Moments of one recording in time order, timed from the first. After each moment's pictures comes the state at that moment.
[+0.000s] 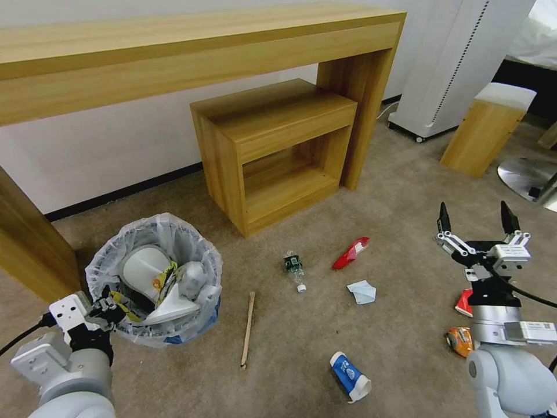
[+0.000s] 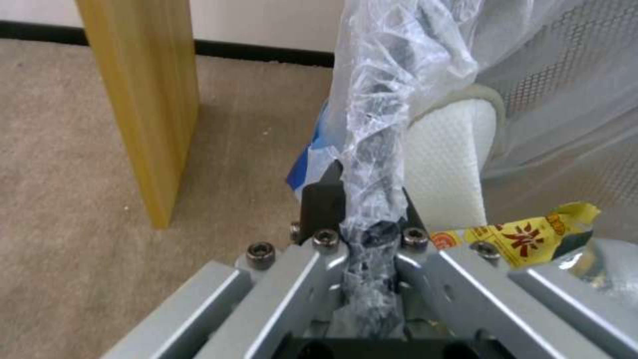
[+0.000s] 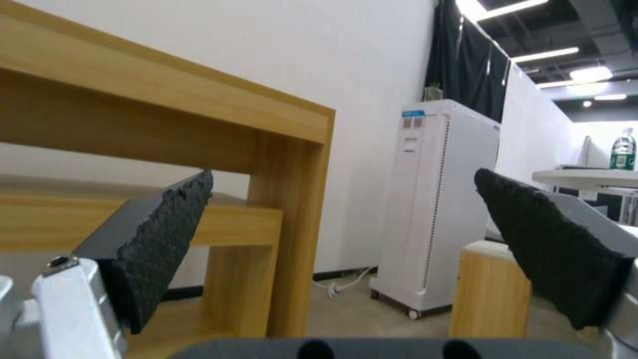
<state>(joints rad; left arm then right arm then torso) 1.70 -1.49 -0.75 -2.50 -0.51 0.52 -0.50 -1.44 1.43 0.86 2.13 0.16 0.26 -0.12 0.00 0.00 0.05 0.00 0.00</state>
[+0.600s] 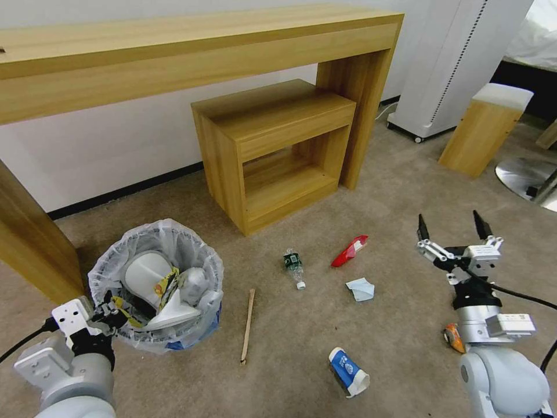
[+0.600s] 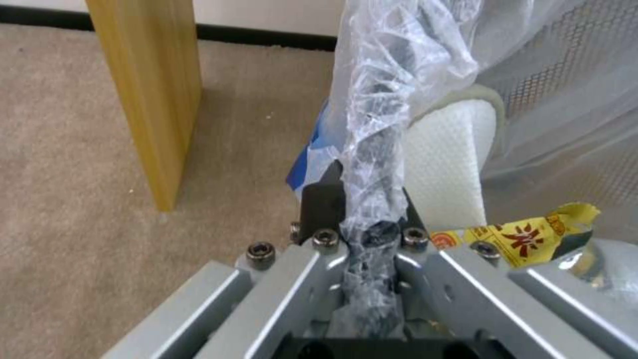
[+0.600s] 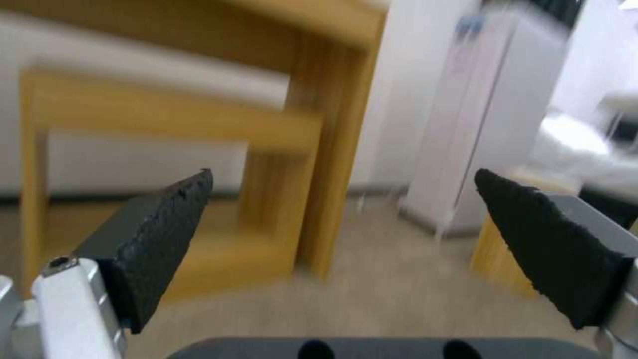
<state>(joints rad) 1.74 -1.49 -0.75 -2.50 -0.51 0.52 -0.50 -1.49 1.30 0.76 2.13 0.15 0.00 -0.08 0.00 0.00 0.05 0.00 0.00</state>
